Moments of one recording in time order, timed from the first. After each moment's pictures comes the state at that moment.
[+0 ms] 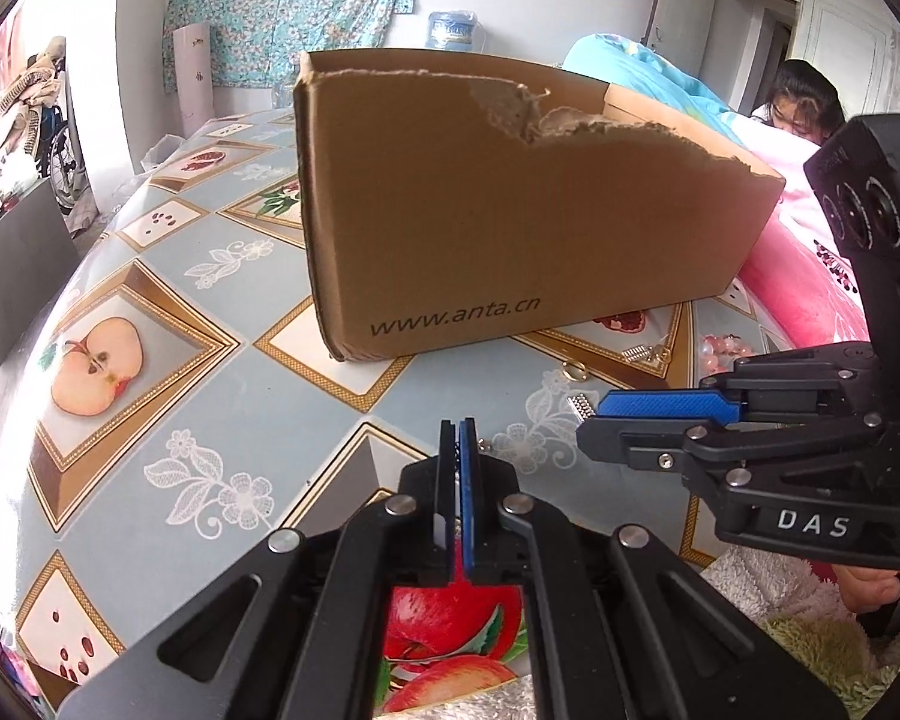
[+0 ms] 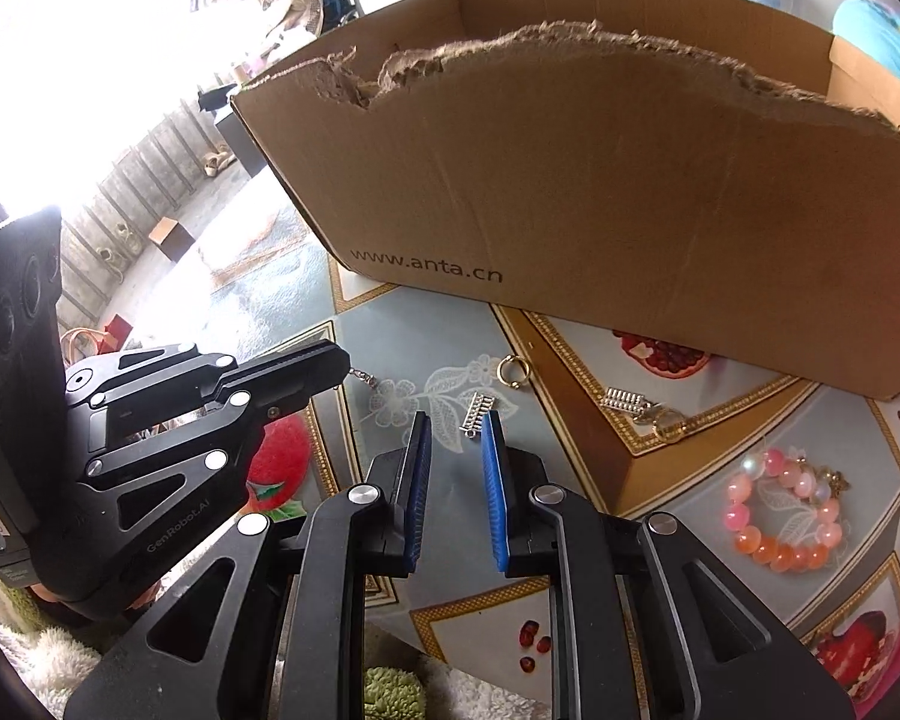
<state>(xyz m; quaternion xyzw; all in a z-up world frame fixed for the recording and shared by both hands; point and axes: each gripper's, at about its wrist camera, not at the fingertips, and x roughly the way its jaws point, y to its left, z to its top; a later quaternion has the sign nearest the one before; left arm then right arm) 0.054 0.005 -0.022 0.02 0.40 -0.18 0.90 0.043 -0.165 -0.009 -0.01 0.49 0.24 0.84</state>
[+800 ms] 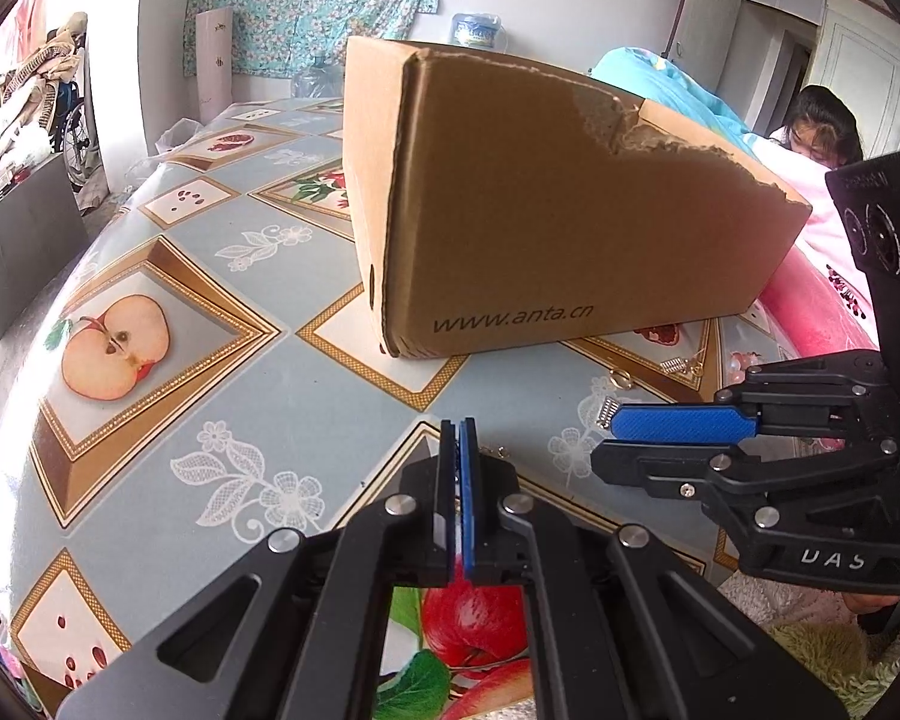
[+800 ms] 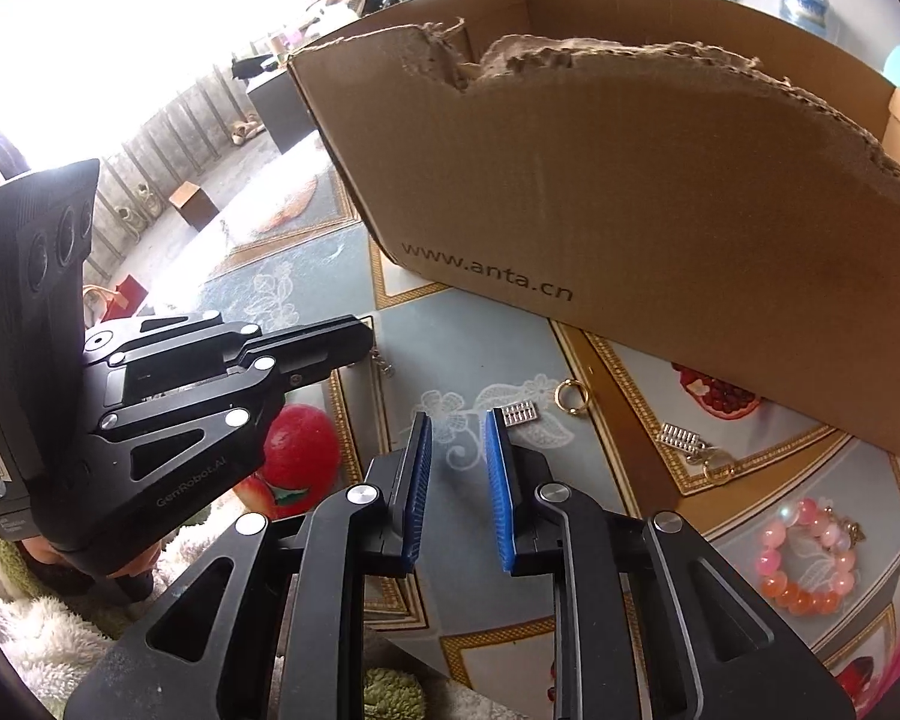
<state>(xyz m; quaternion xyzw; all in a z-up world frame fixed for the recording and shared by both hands) 0.062 0.025 -0.026 -0.01 0.40 -0.17 0.90 0.045 -0.142 -0.007 -0.06 0.48 0.28 0.83</state>
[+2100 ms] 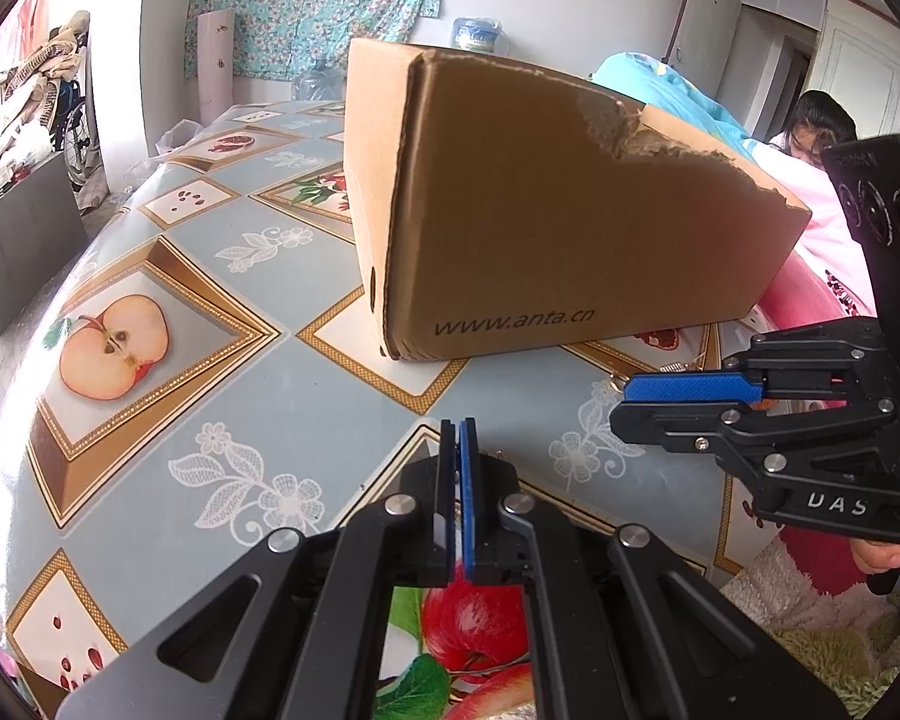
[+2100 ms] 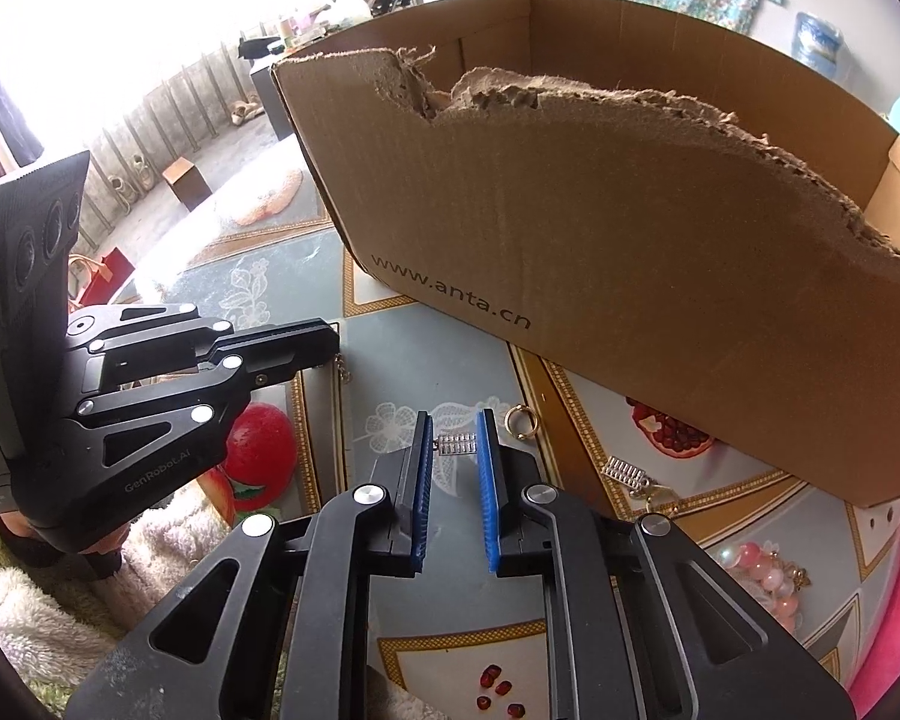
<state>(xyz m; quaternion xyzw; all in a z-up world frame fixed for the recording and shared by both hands) 0.063 0.026 -0.025 -0.01 0.40 -0.17 0.90 0.052 -0.131 -0.006 -0.09 0.47 0.27 0.84</state>
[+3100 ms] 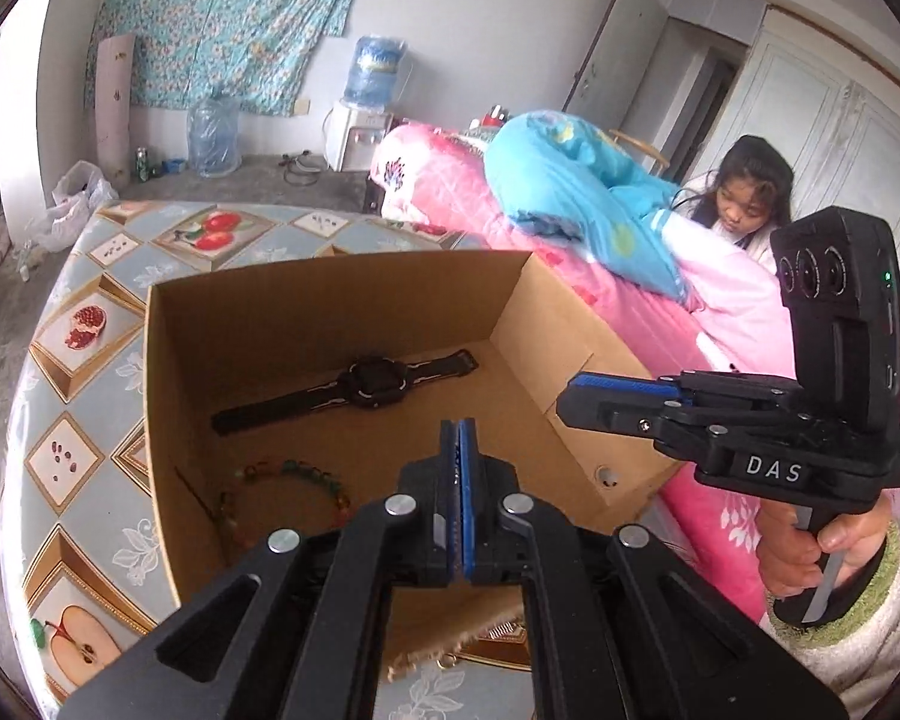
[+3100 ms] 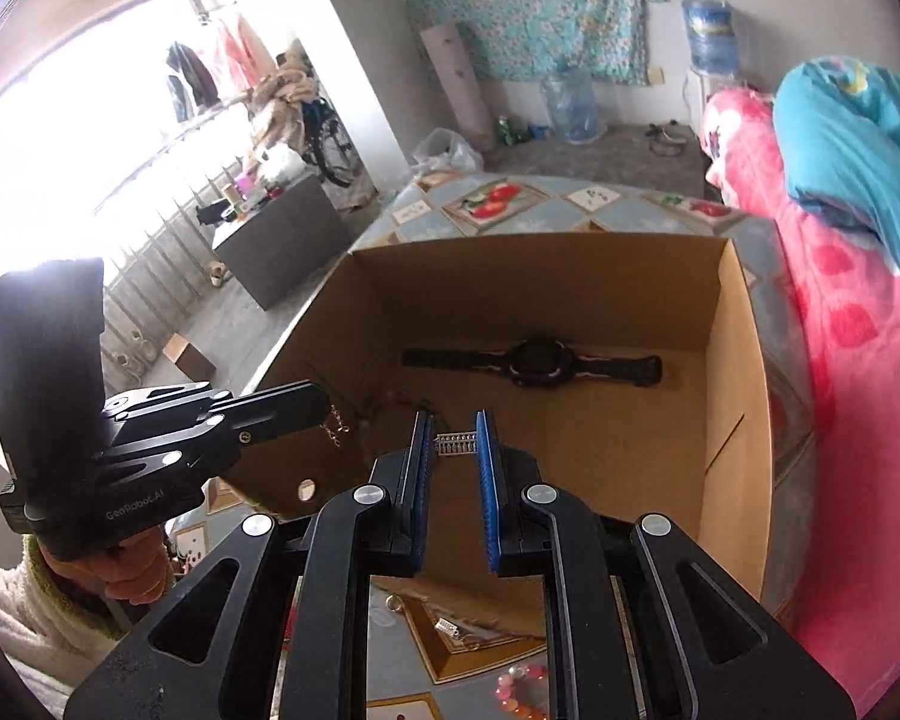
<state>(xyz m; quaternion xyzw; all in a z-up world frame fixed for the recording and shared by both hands) 0.191 -0.049 0.100 -0.03 0.41 -0.28 0.87 0.171 -0.235 0.084 0.08 0.45 0.22 0.86</state>
